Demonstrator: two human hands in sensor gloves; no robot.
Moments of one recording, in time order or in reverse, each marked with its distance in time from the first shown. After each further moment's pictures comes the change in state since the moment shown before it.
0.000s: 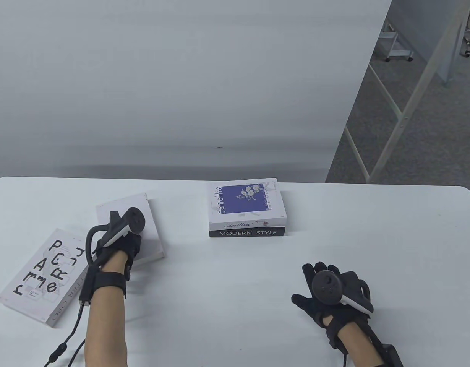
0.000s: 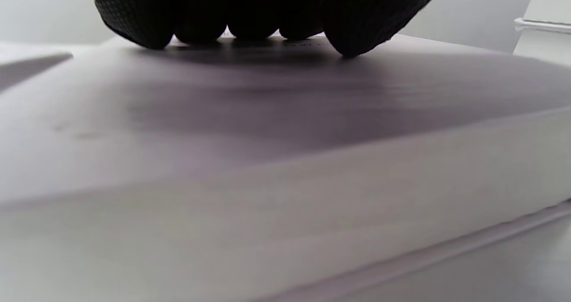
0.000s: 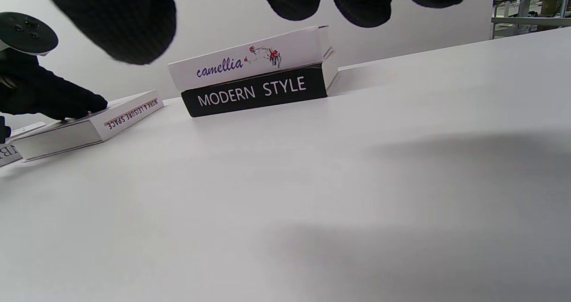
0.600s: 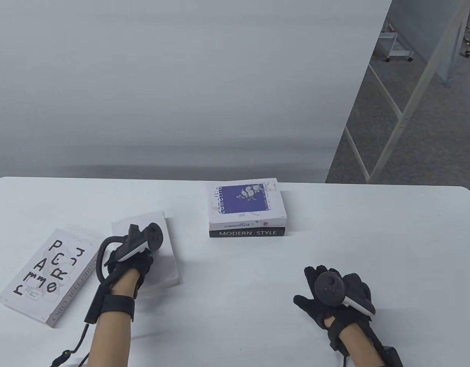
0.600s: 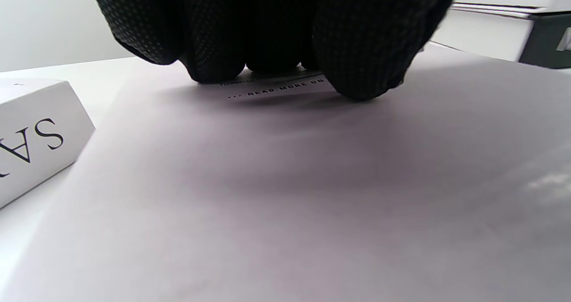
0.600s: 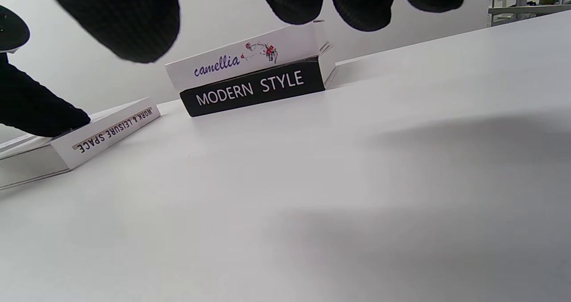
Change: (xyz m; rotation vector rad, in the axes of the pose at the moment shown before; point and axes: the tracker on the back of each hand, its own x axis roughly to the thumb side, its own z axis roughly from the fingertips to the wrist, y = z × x) left_hand 0.051 0.002 0.062 -0.051 -0.084 -0.095; right_hand -0.005 0.007 0.004 -0.002 -0.005 -0.043
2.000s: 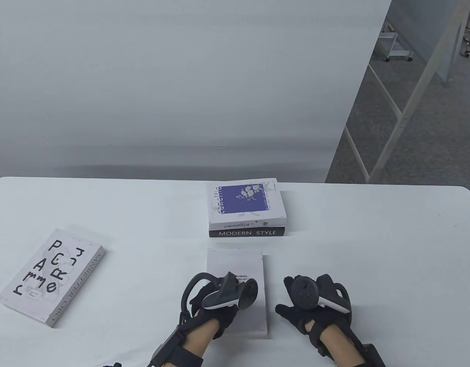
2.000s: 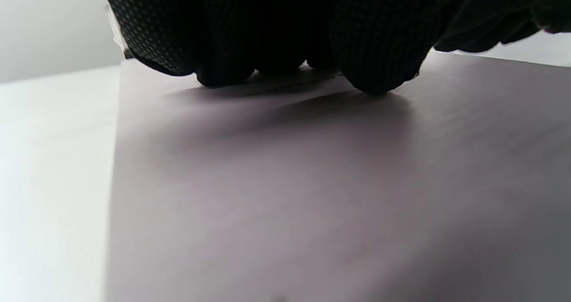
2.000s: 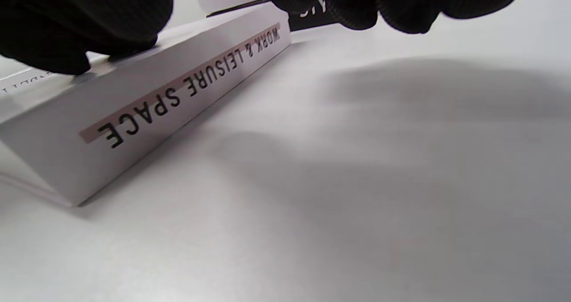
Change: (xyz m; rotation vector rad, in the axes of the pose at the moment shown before) left_hand 0.212 -0.005 0.102 0.190 -0.426 -0.121; right_hand 0.032 0.039 -0.027 0.209 -0.072 0.058
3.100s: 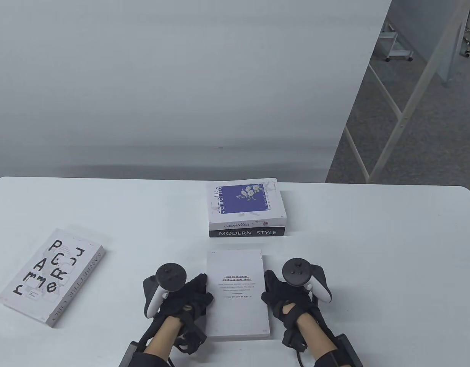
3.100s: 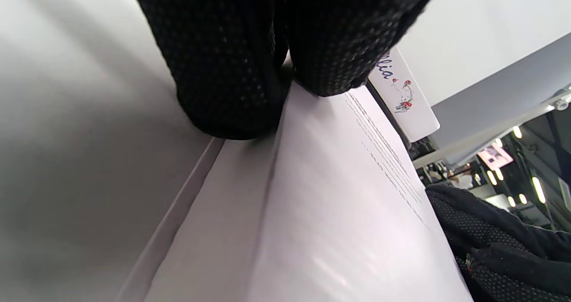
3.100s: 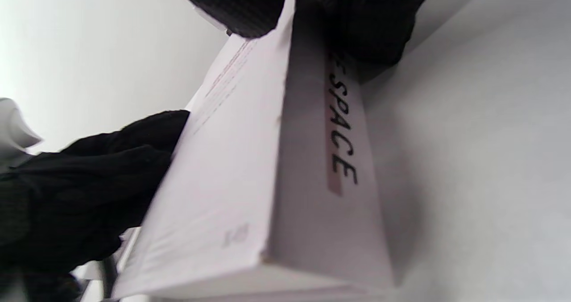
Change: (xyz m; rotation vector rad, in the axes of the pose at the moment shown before) left_hand -0.107 -0.072 0.033 -0.062 0.325 1.102; right_hand 0.007 0.018 -0.043 0.109 -0.048 -0.715
